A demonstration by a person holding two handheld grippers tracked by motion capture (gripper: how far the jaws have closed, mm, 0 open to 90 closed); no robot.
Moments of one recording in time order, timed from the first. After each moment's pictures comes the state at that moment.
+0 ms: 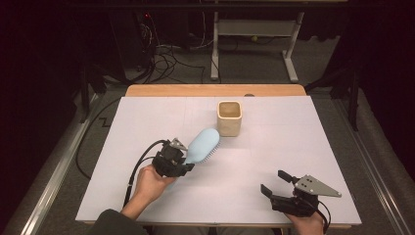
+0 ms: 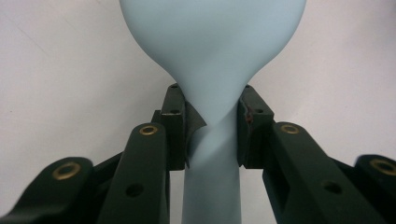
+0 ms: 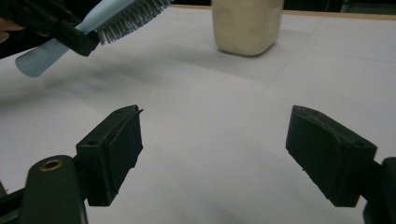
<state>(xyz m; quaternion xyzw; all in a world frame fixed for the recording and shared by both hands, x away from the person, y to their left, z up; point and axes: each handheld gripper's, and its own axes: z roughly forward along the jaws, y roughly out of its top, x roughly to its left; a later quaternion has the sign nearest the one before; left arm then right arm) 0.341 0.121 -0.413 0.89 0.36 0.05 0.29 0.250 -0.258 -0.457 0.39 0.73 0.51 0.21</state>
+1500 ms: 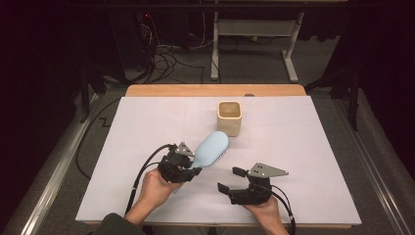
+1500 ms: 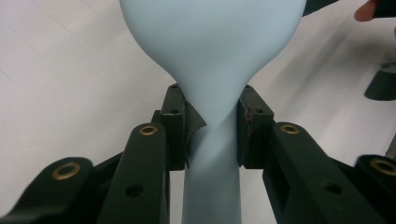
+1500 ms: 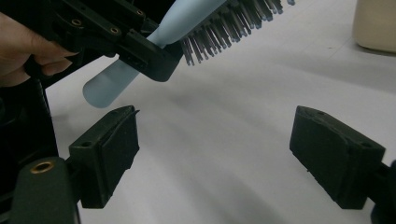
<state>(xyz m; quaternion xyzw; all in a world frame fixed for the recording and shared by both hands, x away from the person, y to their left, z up) 0.324 0.104 -0.408 0.89 0.33 0.06 0.31 0.287 -0.159 -0.463 0.35 0.76 0.54 0.07</state>
